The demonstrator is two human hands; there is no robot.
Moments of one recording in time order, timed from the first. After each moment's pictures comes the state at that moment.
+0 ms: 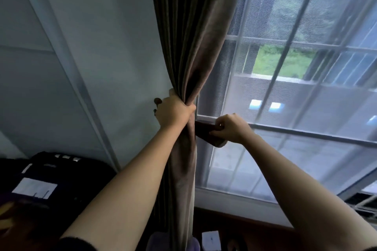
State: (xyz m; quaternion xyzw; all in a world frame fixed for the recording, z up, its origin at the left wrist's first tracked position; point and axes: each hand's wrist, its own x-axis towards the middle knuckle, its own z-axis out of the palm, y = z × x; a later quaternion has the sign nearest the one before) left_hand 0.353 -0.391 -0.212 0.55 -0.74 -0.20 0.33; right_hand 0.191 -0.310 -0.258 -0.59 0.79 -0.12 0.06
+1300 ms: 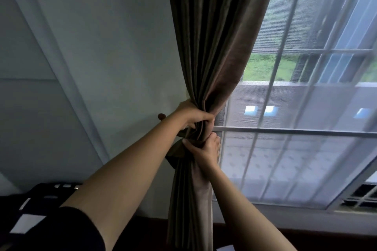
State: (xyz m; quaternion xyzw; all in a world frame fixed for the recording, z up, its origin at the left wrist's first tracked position) left_hand 0.348 -0.412 -0.181 0.39 -0.77 -0.47 0.15; right_hand 0.322 -0.340 -0.300 -0.26 0.79 -0.53 0.17
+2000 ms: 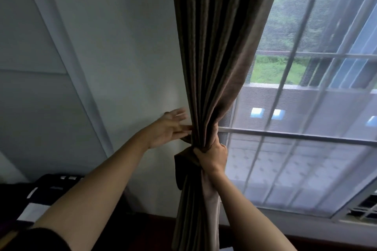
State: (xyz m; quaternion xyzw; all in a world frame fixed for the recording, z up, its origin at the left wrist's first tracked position) left_hand 0.428 -0.458 -0.228 0.23 -0.65 -0.72 0.12; right_hand 0.320 -0.330 -0.302 -0.34 0.81 -0.47 0.07
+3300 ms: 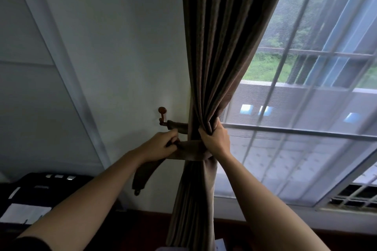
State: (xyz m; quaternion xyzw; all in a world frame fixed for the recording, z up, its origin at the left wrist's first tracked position) left_hand 0.453 -0.450 -0.281 0.17 -0.93 -0.31 0.12; right_hand 0.296 -0.330 -0.275 -0.34 0.81 -0.46 0.10
